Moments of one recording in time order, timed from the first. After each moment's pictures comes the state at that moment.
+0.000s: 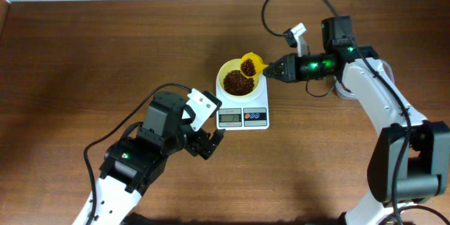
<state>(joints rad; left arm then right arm) -0.45 1.03 0.90 -0.67 0.17 0.19 0.11 1.85 1.40 -0.65 -0.99 0.04</state>
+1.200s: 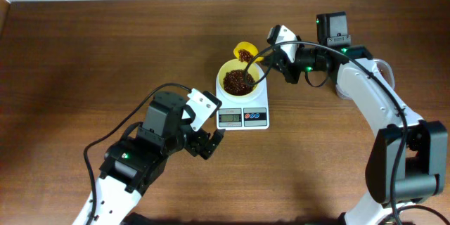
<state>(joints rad) -0.45 1.03 0.90 -0.67 0.17 0.19 0.14 1.85 1.39 -0.47 -0.87 -0.79</state>
